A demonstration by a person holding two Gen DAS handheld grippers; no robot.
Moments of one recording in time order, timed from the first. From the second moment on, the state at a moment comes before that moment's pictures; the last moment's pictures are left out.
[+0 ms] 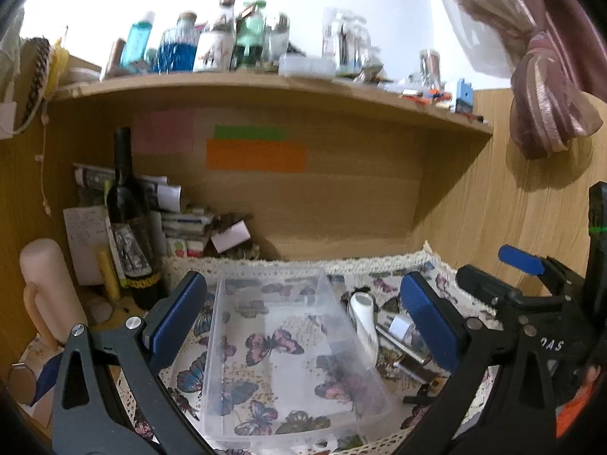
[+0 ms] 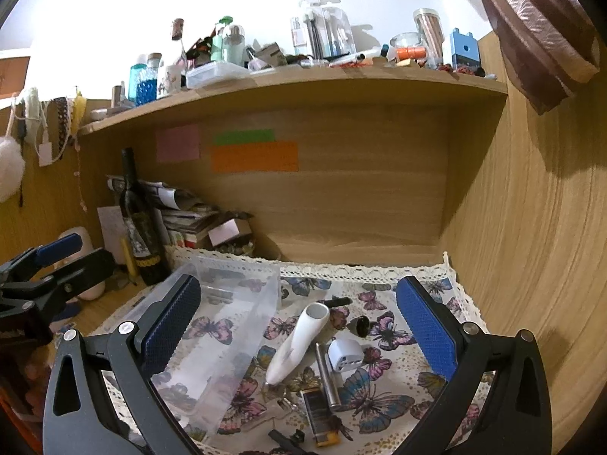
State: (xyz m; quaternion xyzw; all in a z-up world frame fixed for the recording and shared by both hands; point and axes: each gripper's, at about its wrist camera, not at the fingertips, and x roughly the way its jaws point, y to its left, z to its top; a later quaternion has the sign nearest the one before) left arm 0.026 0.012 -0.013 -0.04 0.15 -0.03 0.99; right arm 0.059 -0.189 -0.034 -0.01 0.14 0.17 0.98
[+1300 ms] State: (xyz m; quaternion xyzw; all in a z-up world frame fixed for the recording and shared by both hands) left arm 0.139 0.087 -0.099 -0.02 0.43 -0.04 0.90; right arm 0.244 -0.207 -0.128 -0.06 0.43 0.11 0.90
